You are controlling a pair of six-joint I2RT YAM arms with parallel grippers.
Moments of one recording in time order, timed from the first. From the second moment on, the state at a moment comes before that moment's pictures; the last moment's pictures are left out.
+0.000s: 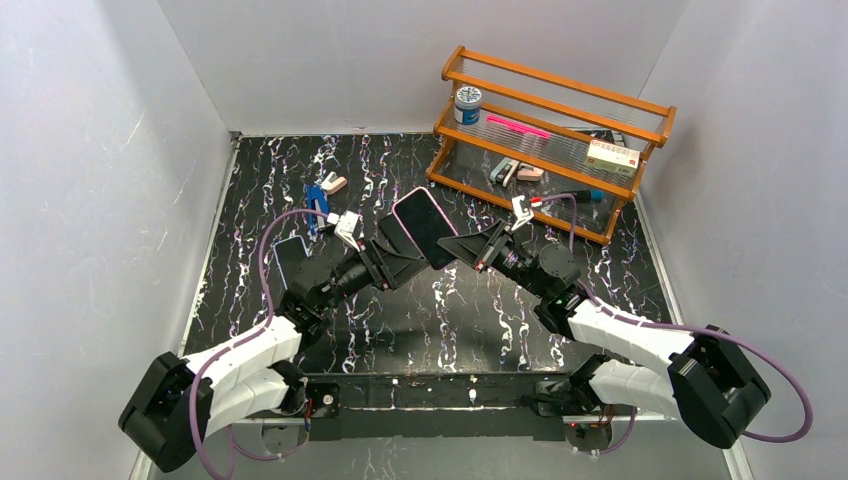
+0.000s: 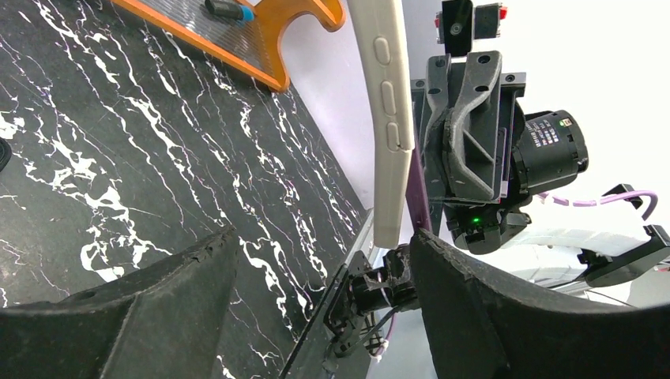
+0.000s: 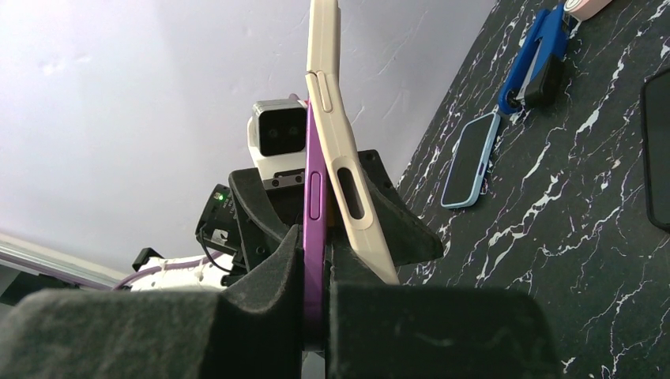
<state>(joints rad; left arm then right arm) -0.63 0.99 0.33 0.71 0.35 -0.95 0.74 1.10 0.43 0.87 -0.26 1.17</state>
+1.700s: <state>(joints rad) -0.64 1.30 0.48 0.74 -0.16 -0.94 0.66 0.75 0.35 0.32 -0.33 1.09</state>
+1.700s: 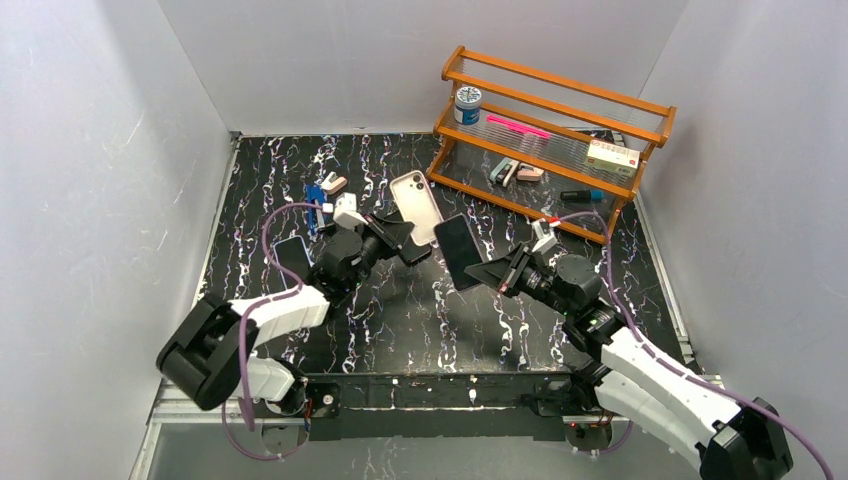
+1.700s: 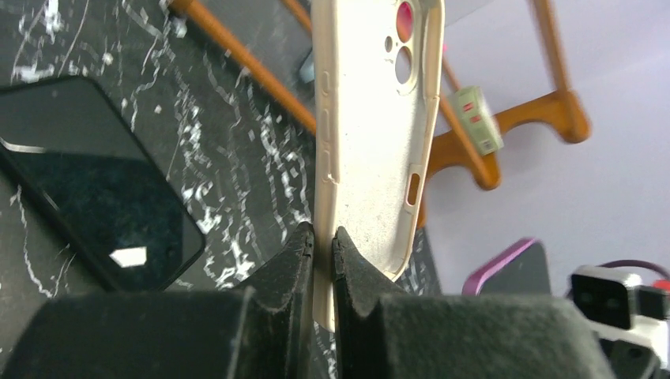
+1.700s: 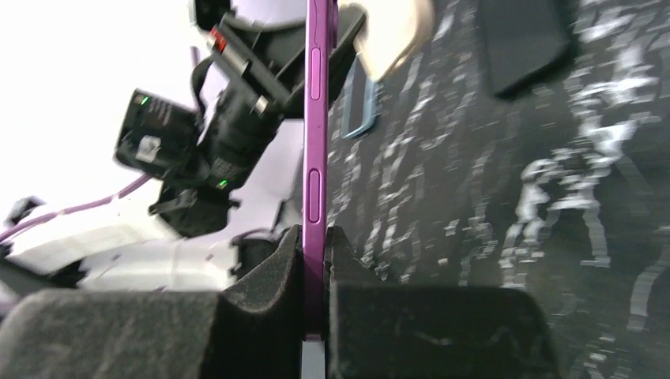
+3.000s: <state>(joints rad) -0.79 1.64 0.88 0.05 -0.23 -0.89 0.29 1.30 0.24 0.55 -0.38 0.84</state>
